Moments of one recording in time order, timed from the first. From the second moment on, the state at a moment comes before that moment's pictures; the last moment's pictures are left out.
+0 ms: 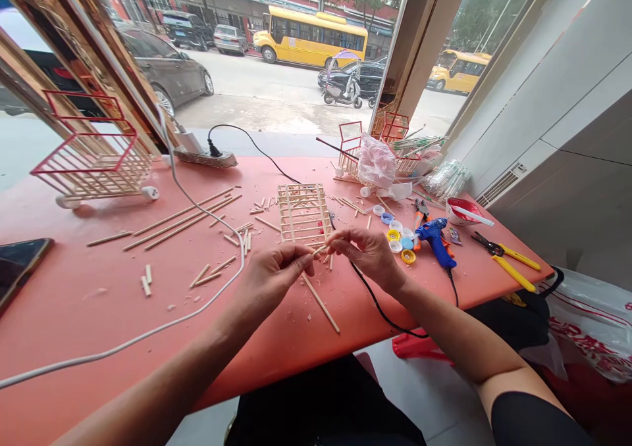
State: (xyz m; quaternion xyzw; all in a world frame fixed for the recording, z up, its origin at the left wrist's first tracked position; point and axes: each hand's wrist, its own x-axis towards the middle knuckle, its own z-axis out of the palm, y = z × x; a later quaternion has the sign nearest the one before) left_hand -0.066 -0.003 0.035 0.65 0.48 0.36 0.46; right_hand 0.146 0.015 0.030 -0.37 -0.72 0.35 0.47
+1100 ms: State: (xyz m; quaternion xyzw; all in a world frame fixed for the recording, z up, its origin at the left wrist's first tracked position) left_hand -0.062 -0.005 0.040 0.62 0.46 0.38 0.50; right_hand 0.146 0.016 0.029 -0.36 -0.74 0.30 0.48
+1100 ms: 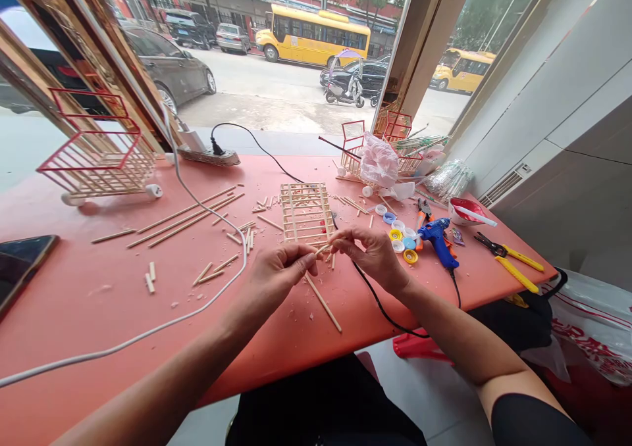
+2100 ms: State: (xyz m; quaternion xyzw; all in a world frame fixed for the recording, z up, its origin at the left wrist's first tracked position) left_hand -0.057 -0.005 0.037 0.55 0.44 0.40 0.59; right_hand 0.147 0.016 0.029 -0.38 -0.72 0.33 0.48
